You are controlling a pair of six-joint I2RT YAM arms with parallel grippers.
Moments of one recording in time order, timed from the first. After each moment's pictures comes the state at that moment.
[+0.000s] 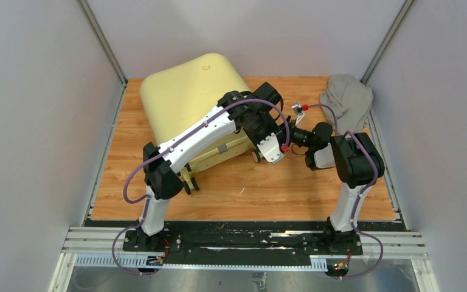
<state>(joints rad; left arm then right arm) -0.90 2.02 2.17 -1.21 0.13 1.71 0.16 1.91 0.68 1.43 -1.10 0.78</state>
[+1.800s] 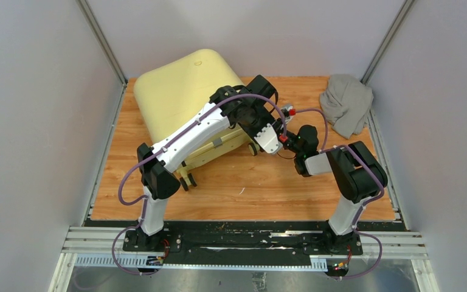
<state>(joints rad) -0.87 1.99 2.20 -1.21 0.03 1.63 0.36 1.76 0.63 1.25 -0.67 0.48</state>
